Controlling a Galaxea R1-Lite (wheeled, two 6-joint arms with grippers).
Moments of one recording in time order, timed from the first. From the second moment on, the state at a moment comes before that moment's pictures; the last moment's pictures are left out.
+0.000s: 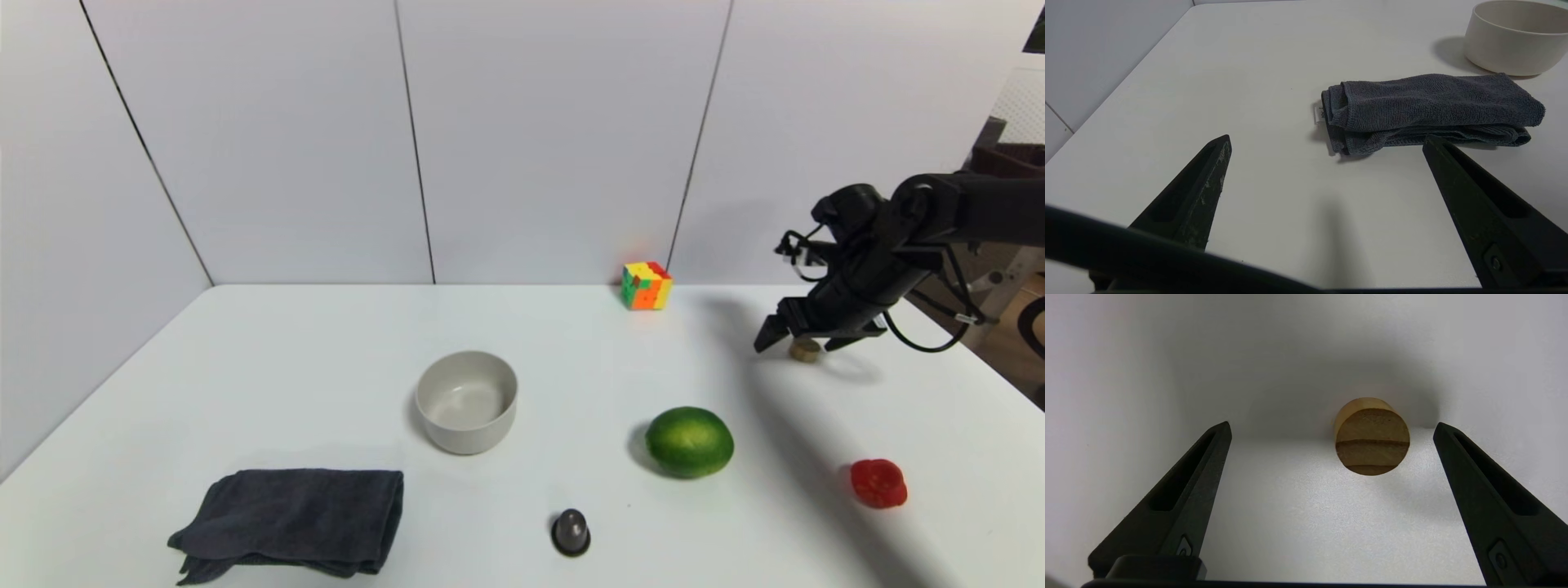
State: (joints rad) left arm 0.00 0.00 0.00 0.00 0.00 0.01; right arm -0.05 2.24 -1.91 0.82 0.05 -0.09
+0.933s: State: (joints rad) left arm 0.00 0.00 0.00 0.00 0.00 0.01; right arm -0.06 2.25 -1.91 0.82 0.05 -0.09
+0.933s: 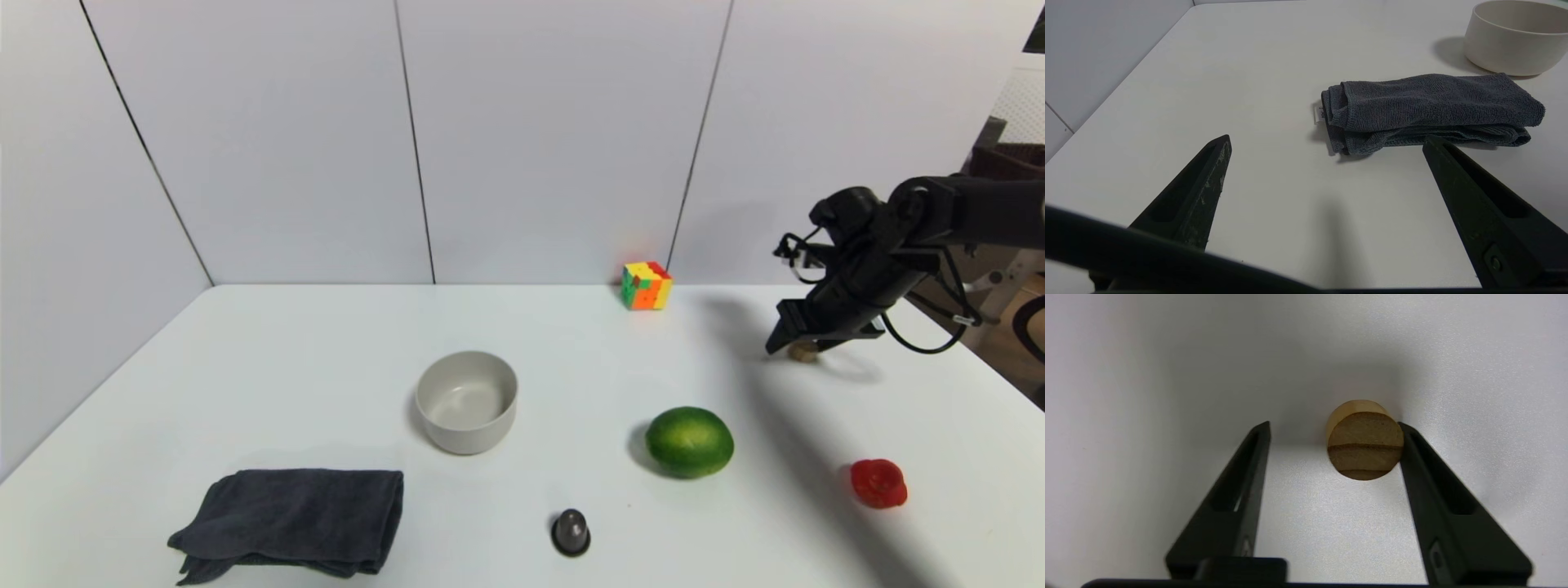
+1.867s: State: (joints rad) left arm 0.00 0.00 0.00 0.00 0.00 0.01; right arm -0.02 2.10 -1.83 0.83 0.02 -0.09
